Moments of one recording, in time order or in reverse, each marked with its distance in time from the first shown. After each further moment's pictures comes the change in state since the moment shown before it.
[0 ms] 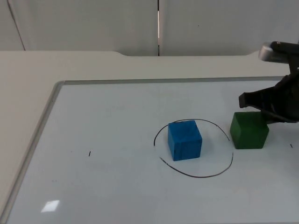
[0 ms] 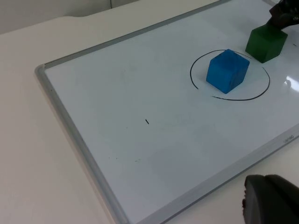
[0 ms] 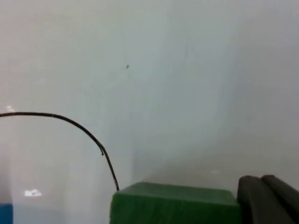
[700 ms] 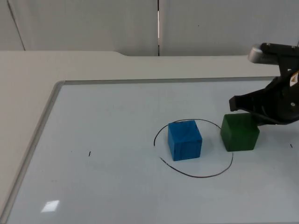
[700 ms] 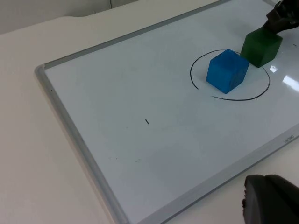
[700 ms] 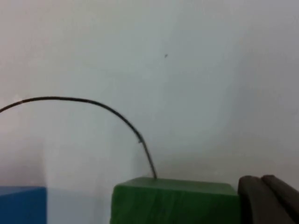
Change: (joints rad) right arm 0.052 0.000 0.000 0.000 -0.005 0.000; left arm 0.000 0.000 0.000 0.000 0.000 0.000
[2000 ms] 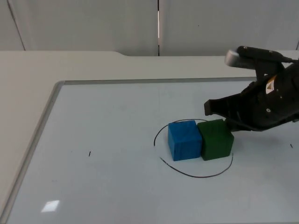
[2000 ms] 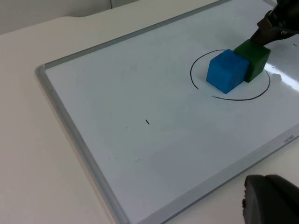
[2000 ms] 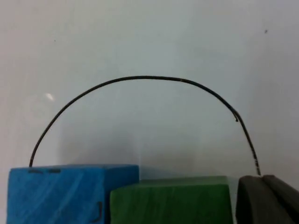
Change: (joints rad) right arm 0.116 0.000 0.000 0.000 -0.019 0.117; left arm 0.000 0.000 0.000 0.000 0.000 0.002
